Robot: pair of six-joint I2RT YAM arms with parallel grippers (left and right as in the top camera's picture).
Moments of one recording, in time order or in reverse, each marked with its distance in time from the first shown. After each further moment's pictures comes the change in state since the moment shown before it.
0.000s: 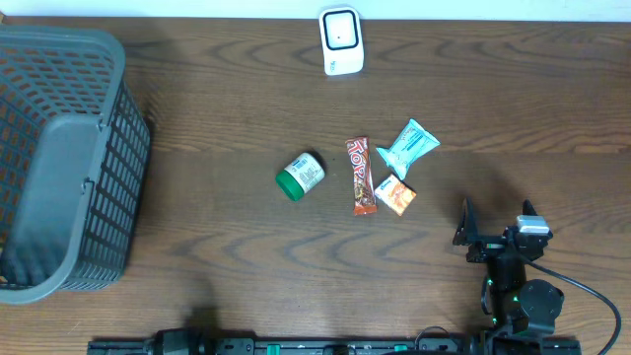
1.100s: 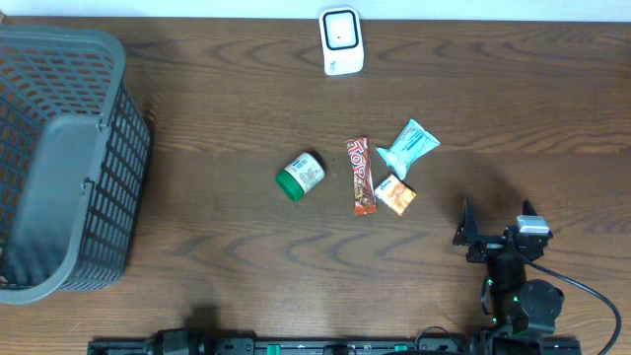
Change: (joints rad) left arm 0.000 -0.003 -0.195 0.117 0.014 0.003; right arm 0.000 0.000 0.000 0.000 0.000 0.000
